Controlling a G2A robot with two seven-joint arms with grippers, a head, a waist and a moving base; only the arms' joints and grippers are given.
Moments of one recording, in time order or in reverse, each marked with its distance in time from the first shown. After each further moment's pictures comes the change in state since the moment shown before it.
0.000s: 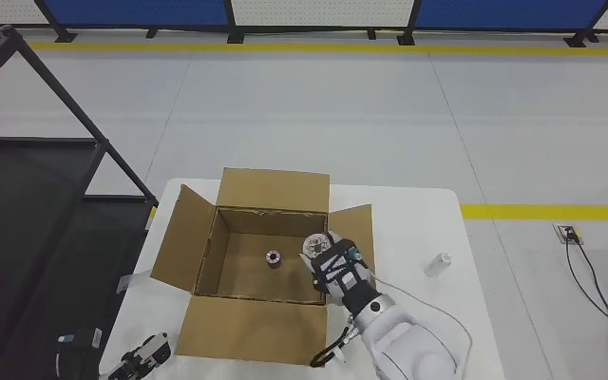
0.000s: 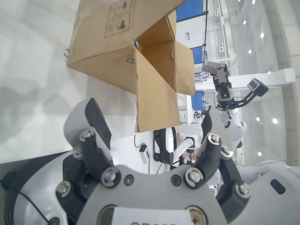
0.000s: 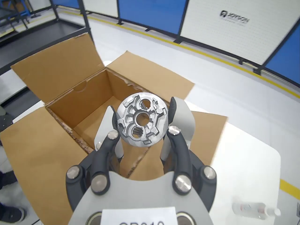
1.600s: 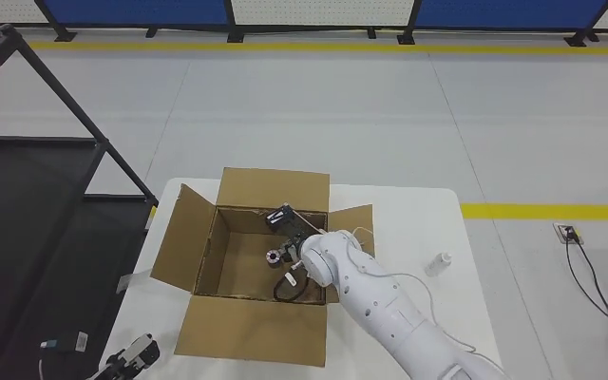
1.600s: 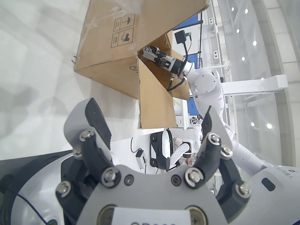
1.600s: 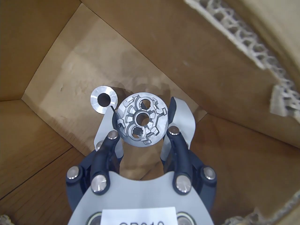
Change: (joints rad) left arm 0.014 -0.006 -0.041 0.006 -0.041 -0.015 -0.029; right arm 0.731 -0.260 -0.329 1.240 0.428 0.086 0.149
